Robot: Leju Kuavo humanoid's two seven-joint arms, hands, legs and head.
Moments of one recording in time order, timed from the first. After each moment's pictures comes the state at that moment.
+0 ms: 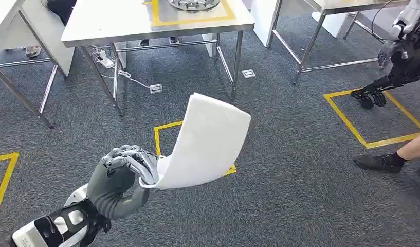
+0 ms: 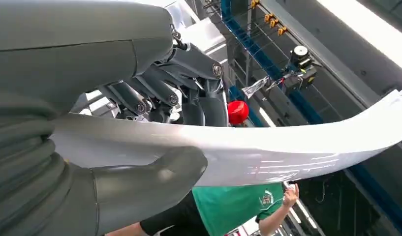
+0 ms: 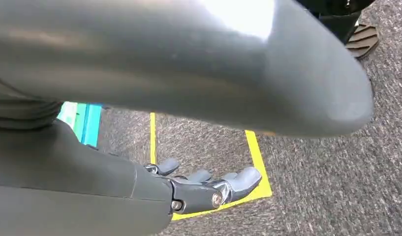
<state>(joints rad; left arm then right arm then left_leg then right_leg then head) -0.15 0.08 -0.41 -1.86 -0.10 -0.24 -0.64 -0.06 0.02 -1.26 -0.21 1.11 0.19 -0.01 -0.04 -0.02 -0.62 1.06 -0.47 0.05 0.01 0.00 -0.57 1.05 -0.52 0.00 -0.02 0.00</state>
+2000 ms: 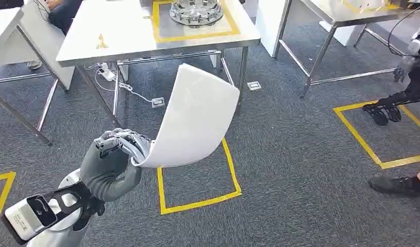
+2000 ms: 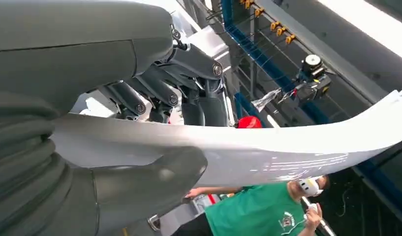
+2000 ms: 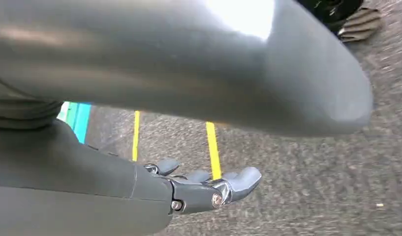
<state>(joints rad) -0.28 0.17 -0.46 -1.80 0.00 -0.17 -0.63 -0.07 0.00 -1.23 -0.21 1.10 0.21 0.01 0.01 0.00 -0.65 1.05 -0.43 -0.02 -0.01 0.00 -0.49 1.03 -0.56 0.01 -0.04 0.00</state>
